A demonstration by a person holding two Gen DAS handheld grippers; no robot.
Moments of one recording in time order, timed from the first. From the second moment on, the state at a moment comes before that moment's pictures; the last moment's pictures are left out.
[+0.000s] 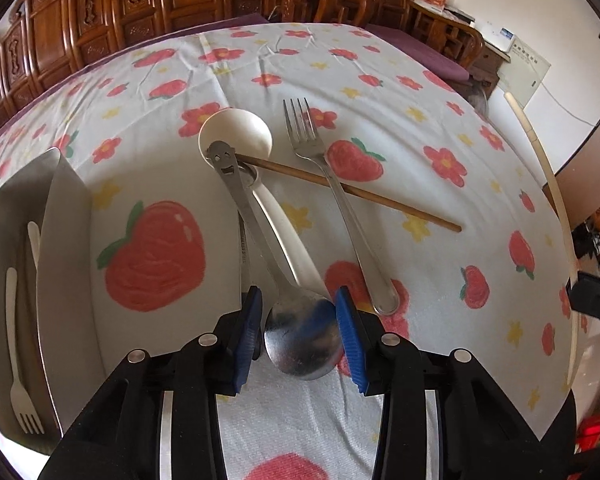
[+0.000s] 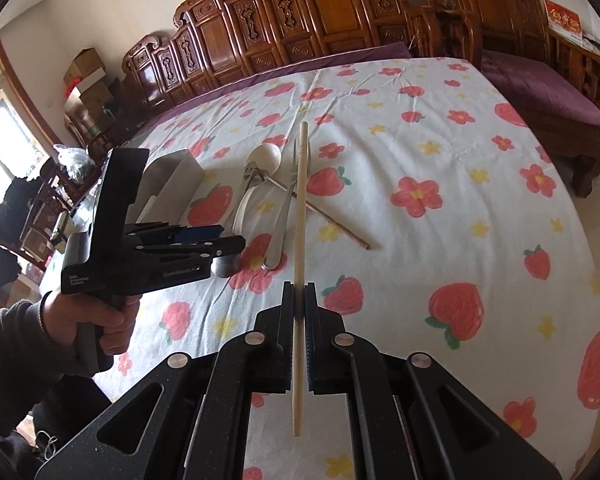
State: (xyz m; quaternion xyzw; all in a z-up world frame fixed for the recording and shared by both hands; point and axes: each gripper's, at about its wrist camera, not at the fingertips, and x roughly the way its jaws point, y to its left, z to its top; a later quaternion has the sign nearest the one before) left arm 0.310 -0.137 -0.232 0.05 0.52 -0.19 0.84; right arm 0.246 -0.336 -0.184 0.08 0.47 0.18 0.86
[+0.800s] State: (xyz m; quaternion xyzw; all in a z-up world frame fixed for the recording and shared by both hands) left arm 0.263 -0.132 -0.190 0.07 0.51 -0.18 0.84; right arm 0.245 -0.333 -0.190 0.09 0.47 0.18 0.86
